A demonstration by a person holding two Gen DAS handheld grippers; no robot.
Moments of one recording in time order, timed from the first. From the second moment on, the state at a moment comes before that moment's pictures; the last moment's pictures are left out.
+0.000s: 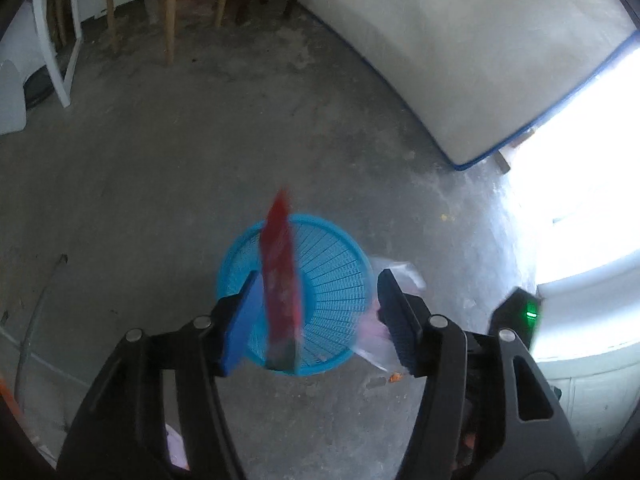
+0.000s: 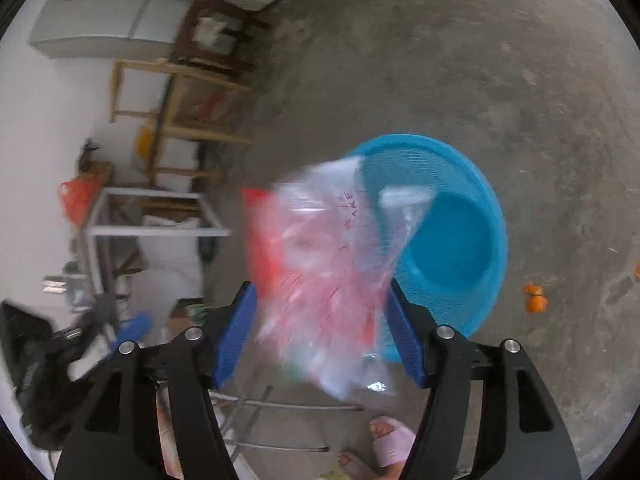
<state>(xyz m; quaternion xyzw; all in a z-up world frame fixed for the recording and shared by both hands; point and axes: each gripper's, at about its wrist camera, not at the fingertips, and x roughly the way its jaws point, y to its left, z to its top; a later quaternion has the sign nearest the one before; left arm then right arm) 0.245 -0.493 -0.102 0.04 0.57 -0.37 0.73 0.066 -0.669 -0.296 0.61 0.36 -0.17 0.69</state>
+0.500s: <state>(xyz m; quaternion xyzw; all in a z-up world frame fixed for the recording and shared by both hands) 0.208 -0.413 -0.011 0.00 0.52 -0.43 0.74 0.023 -0.659 -0.267 0.59 0.33 -0.16 0.73</state>
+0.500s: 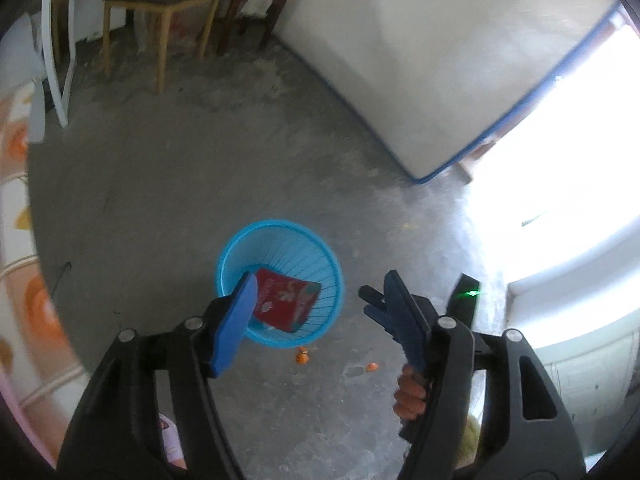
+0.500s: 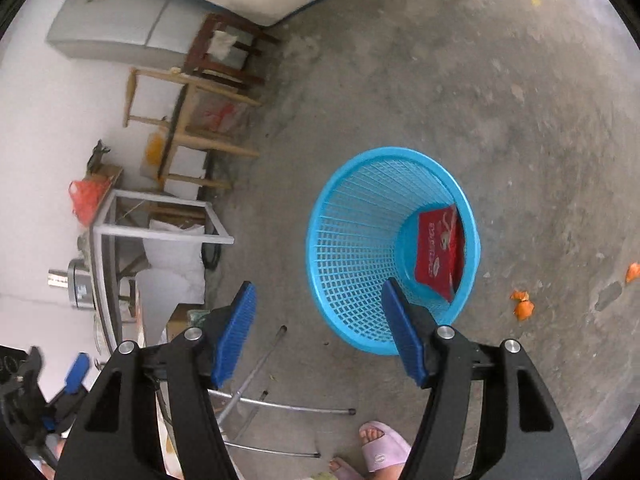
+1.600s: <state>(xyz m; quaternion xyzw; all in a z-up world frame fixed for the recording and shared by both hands) 0.067 0.026 0.015 -0.11 0.41 -0.22 0.88 0.061 -0.303 0.022 -0.01 0.32 -0.09 0.94</state>
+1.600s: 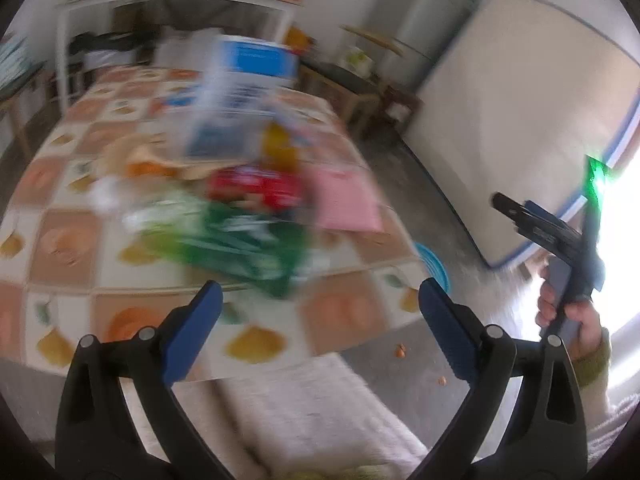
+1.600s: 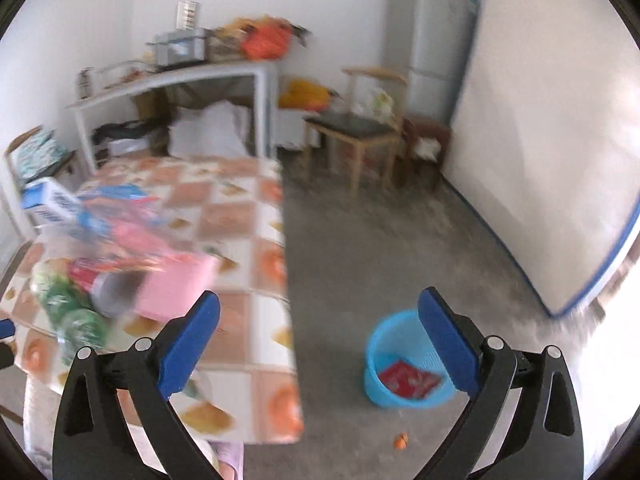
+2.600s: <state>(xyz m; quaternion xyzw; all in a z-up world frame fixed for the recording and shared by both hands) 0.119 0.142 -0.024 -0.26 0.34 -0.23 0.87 0.188 -0.177 -0.013 0.02 0.42 0.16 0.89</state>
